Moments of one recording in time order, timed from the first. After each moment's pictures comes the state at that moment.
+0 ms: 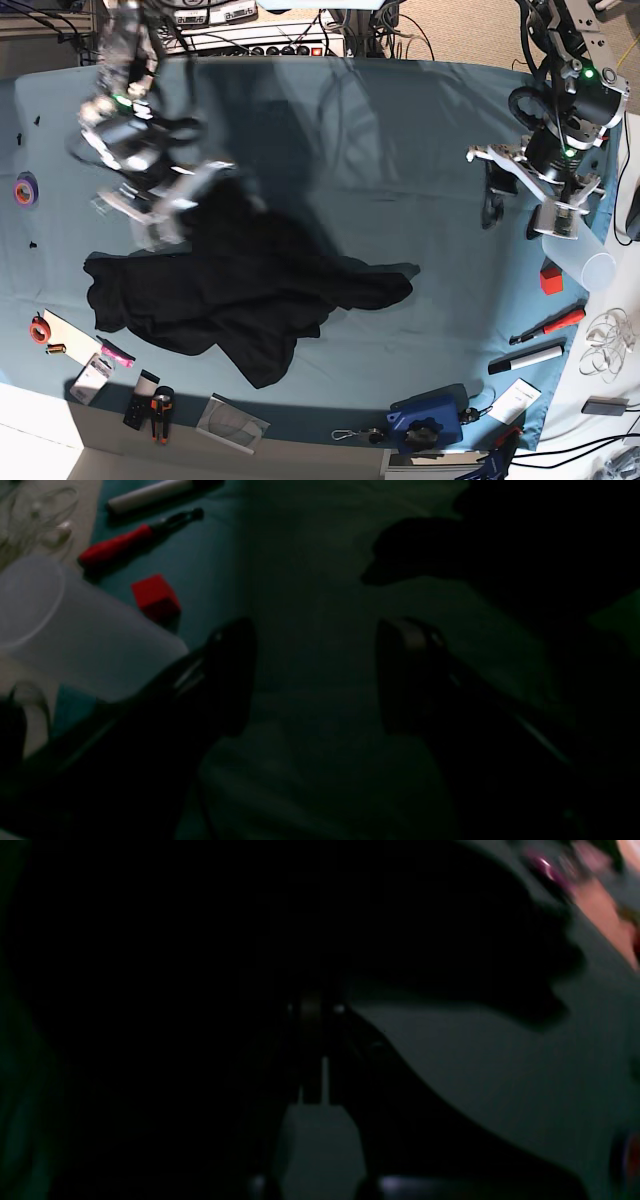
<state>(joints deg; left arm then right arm) 17.1 -7.6 -20.7 129.9 -28.6 -25.7 55.5 -14.3 11.9 15.5 123.4 12.0 21.0 -55.9</state>
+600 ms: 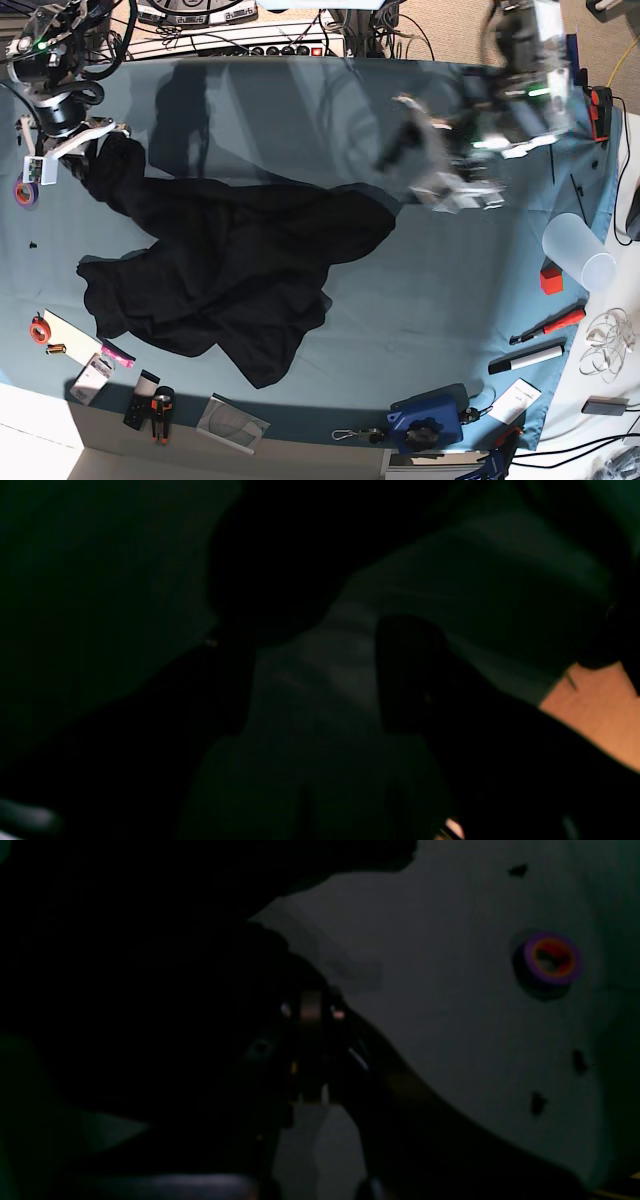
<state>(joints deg) 14.2 -7.7 2.5 116.3 -19.5 -41.3 47.9 -22.1 9.7 44.6 123.4 29.7 24.6 -57.8</state>
